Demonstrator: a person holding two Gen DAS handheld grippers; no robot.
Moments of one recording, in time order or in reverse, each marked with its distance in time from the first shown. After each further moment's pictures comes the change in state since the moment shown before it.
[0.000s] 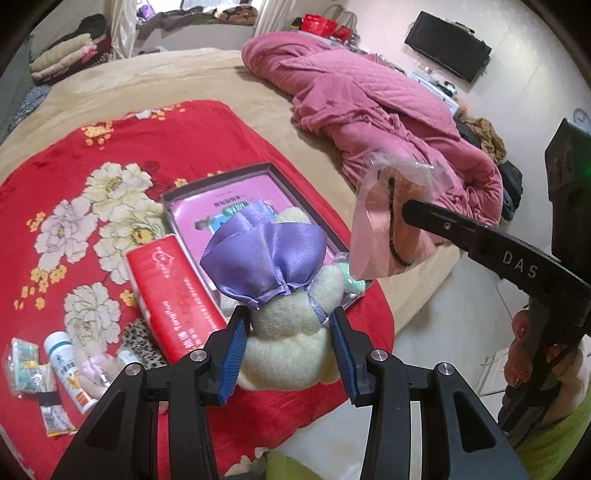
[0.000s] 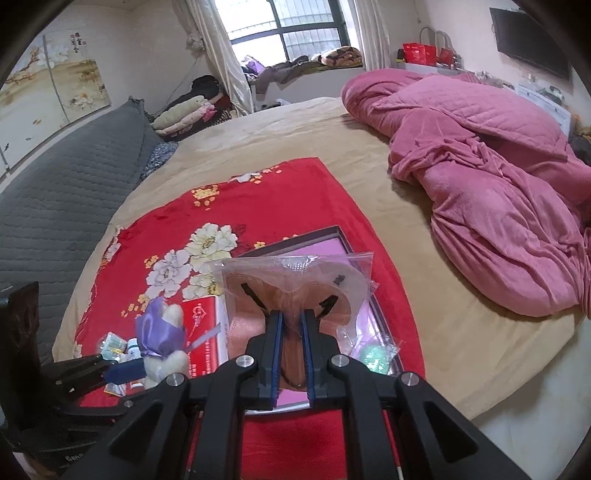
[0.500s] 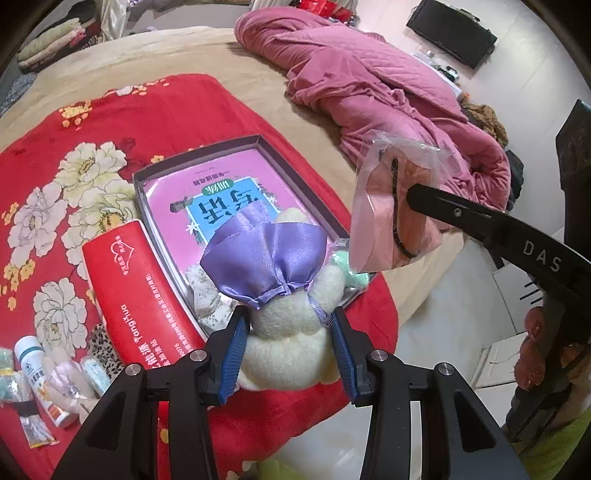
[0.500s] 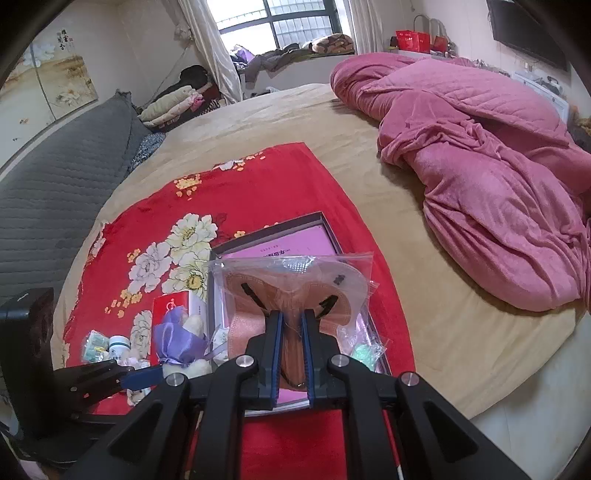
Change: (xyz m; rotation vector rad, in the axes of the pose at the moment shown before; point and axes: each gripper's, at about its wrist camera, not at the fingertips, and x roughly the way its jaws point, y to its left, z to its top) left arm 0.058 -0.003 0.008 -0.007 0.082 -0.023; right arm 0.031 -0.026 0.002 0.015 0.051 -0.020
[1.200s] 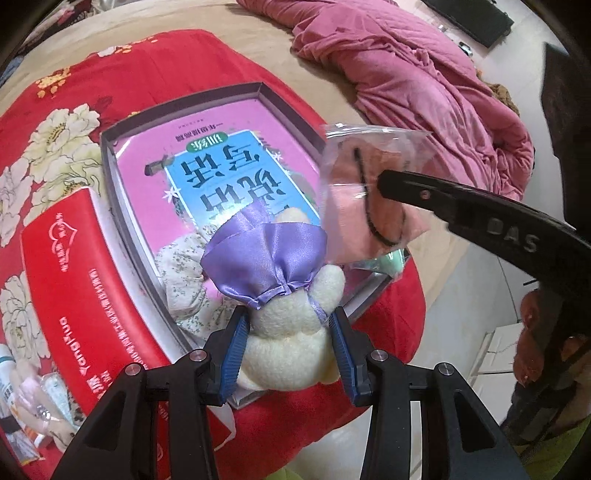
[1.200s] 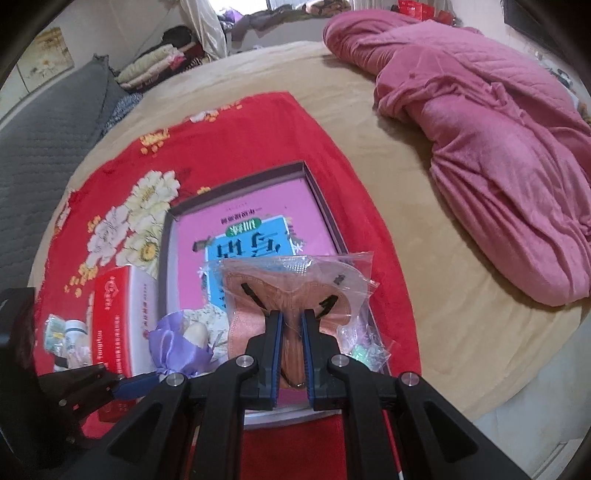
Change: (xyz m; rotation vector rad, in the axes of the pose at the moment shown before) left arm 0.080 0.010 0.006 -0.007 0.136 0.000; right arm 0.093 -0.015 -0.003 -0.019 0.170 -0.076
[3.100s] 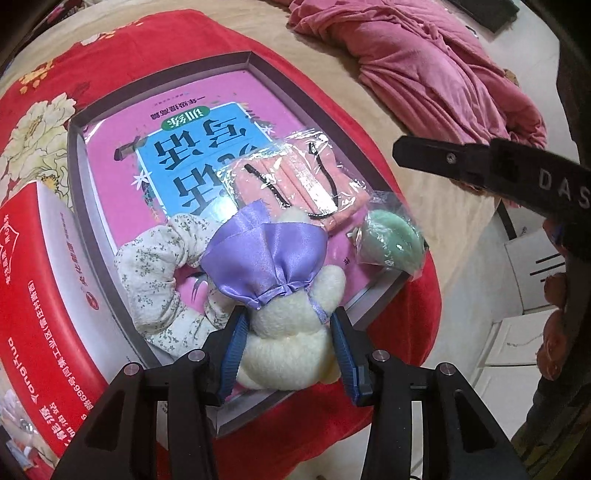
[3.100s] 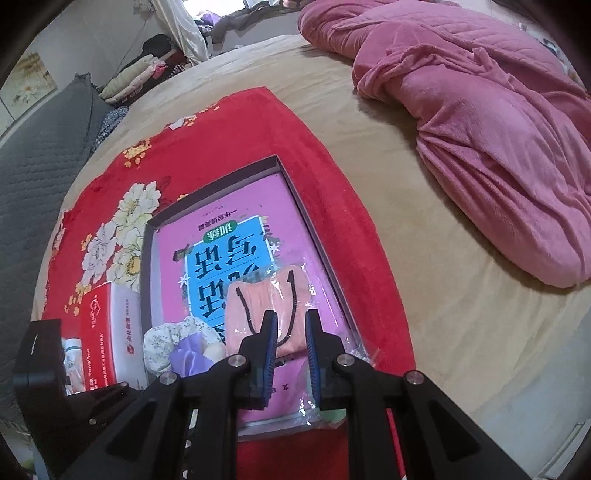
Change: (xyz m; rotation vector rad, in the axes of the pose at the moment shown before) left arm 0.042 -0.010 0.004 0.011 0.060 0.018; right arm 0.013 -0.035 0.004 0.096 0.010 0.040
